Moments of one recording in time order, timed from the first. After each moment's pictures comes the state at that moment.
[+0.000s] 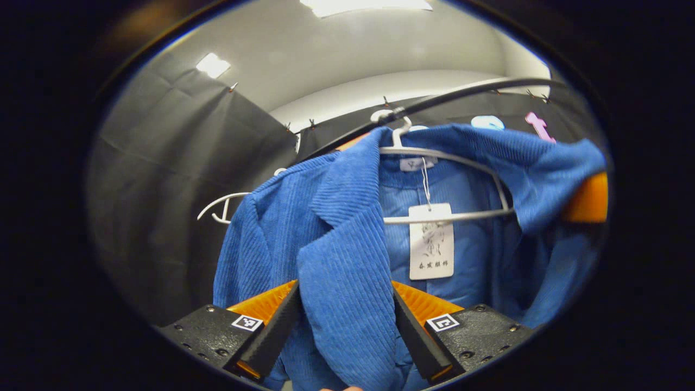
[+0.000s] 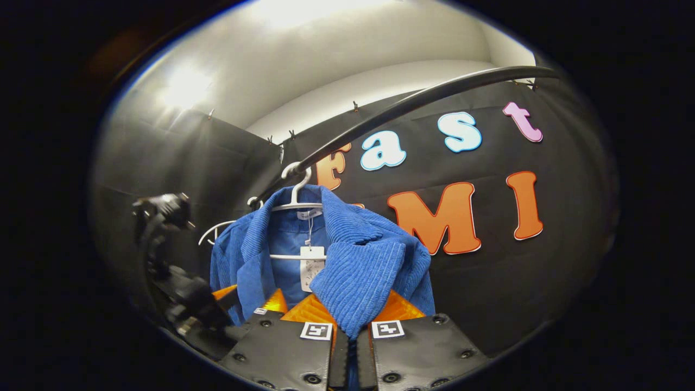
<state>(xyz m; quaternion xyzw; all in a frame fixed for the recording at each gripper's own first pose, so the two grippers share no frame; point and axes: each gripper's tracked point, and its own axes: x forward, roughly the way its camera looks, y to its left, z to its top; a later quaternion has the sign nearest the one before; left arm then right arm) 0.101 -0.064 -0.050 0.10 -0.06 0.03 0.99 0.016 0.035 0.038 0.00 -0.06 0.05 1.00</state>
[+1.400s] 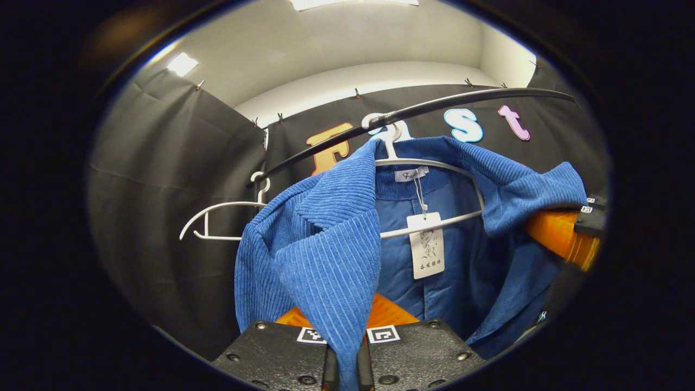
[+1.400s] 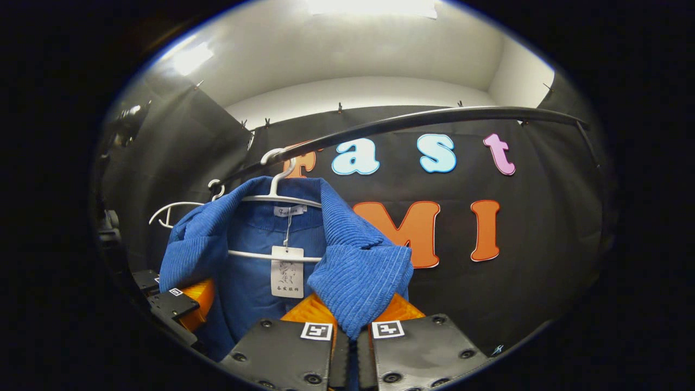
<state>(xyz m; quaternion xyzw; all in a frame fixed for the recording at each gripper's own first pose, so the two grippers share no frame) 0.082 -0.045 0.001 0.12 -0.03 -0.06 0.99 0.048 0.043 0.036 -0.09 -0.07 -0.10 0.99</state>
